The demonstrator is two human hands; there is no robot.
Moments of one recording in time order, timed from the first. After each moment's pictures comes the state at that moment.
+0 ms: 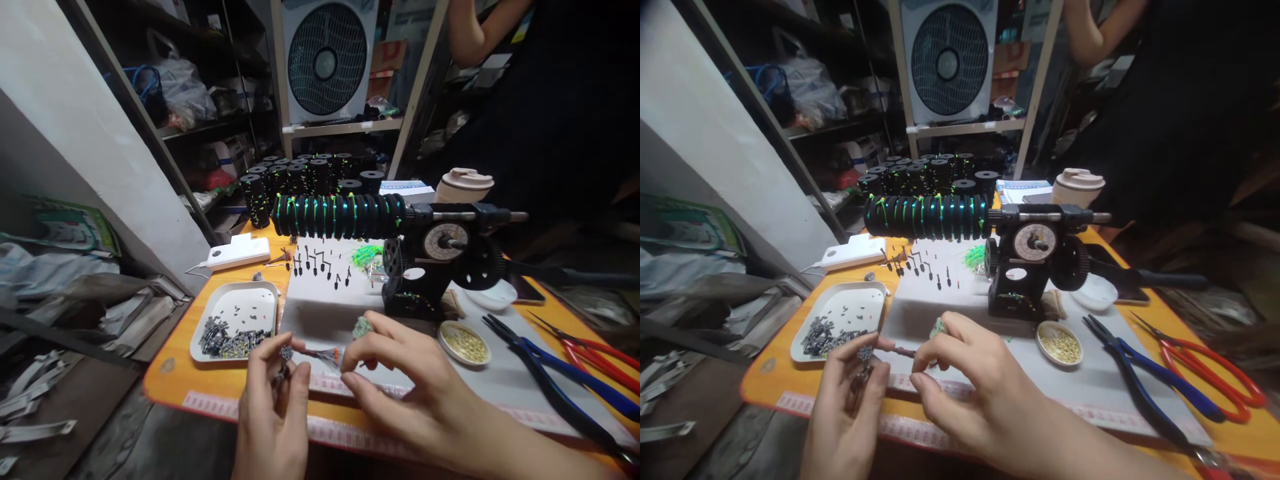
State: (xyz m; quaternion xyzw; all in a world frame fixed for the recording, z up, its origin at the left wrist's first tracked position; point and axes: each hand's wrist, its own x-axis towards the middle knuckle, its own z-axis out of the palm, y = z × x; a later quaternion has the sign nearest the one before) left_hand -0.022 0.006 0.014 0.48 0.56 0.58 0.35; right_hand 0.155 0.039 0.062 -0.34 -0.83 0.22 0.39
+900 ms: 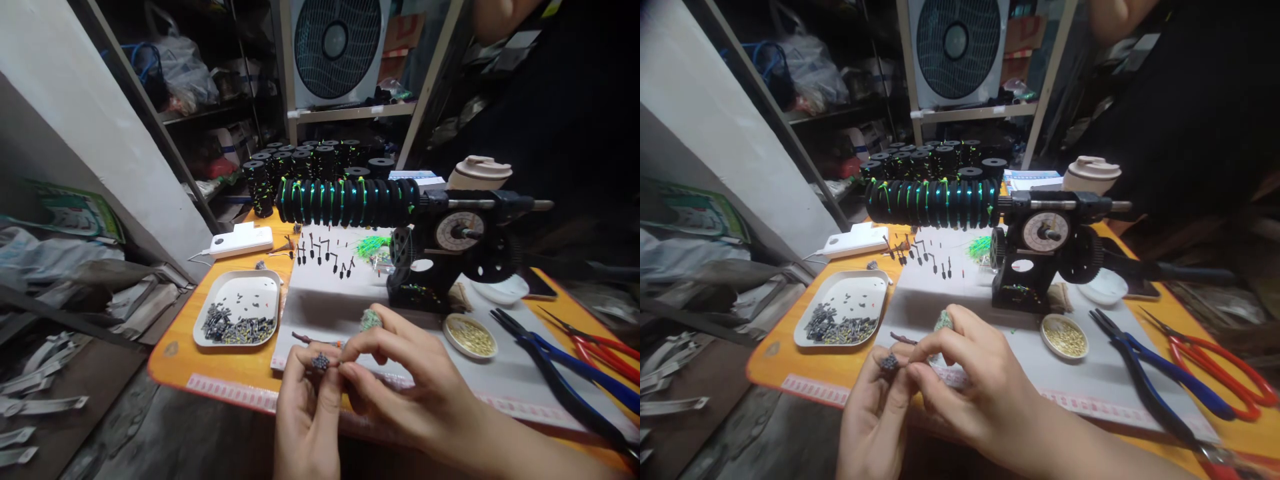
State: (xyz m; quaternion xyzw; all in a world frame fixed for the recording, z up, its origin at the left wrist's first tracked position) left_hand 0.013 -0.006 0.013 0.32 0.41 0.63 0.57; right_hand 0.150 0.037 0.047 -0.33 -0.82 0.19 0.42
